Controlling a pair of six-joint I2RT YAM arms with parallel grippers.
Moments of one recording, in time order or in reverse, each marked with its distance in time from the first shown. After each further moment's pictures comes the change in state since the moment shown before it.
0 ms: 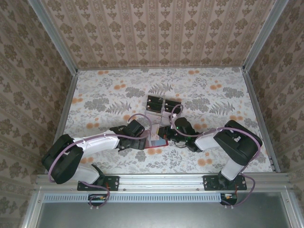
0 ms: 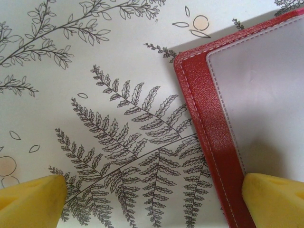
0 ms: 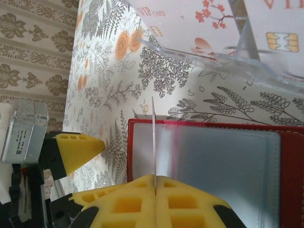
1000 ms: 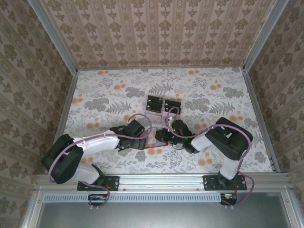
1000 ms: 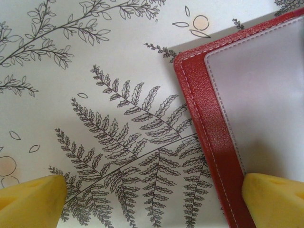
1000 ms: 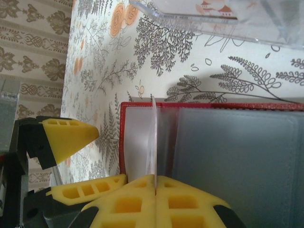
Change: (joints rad) left arm 0.000 0.000 0.000 0.000 0.000 0.000; right arm 0.042 0.111 0.006 0.098 -0.032 0.016
